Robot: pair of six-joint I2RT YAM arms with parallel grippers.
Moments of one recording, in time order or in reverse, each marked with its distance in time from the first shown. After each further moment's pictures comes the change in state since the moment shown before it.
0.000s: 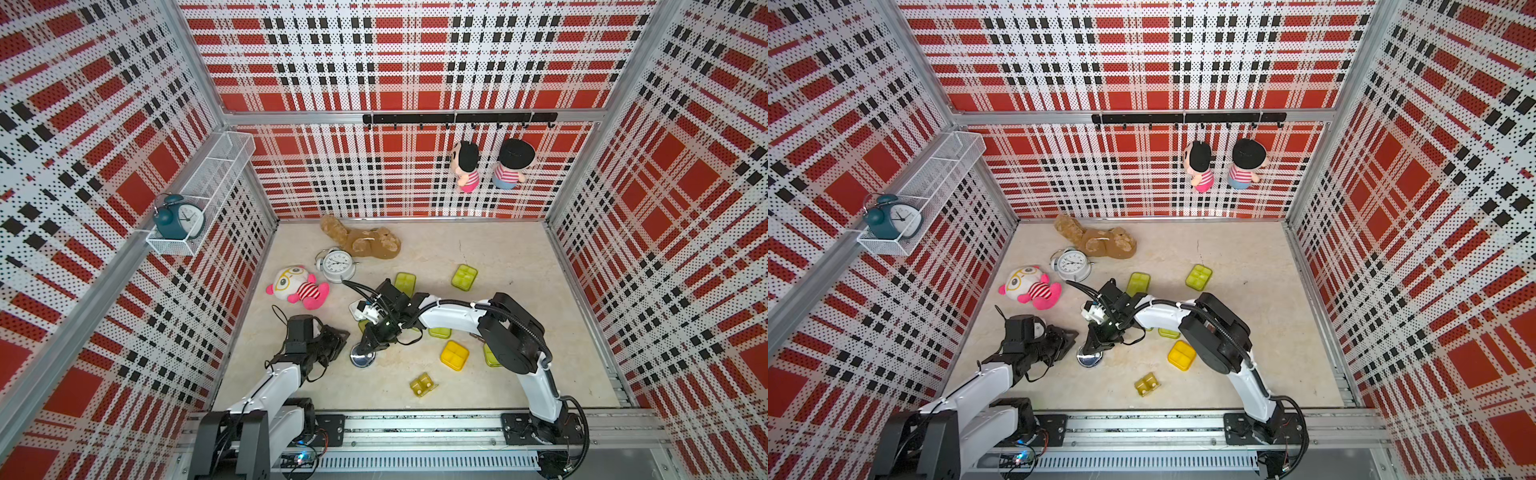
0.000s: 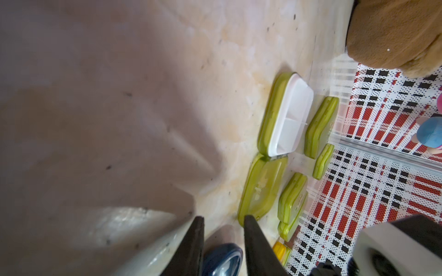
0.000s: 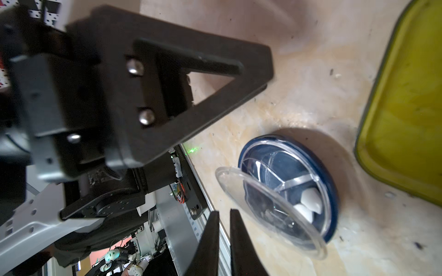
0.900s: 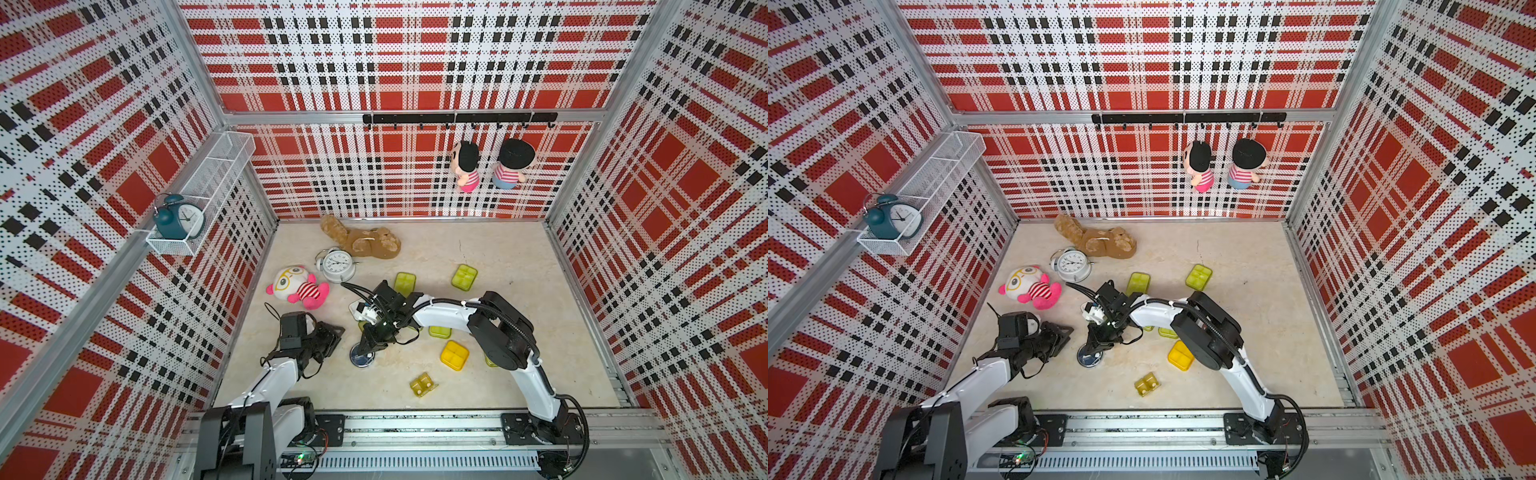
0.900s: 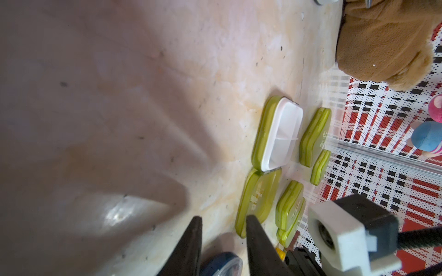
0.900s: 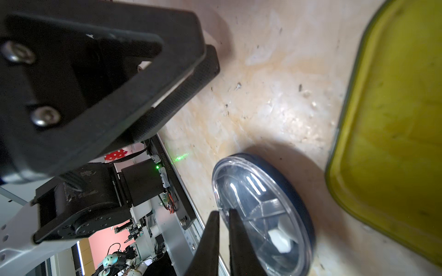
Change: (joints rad) left arm 0.086 0.035 0.032 -0.019 0.043 0.081; right arm -0.010 0.072 0.058 -0.034 0.011 0.000
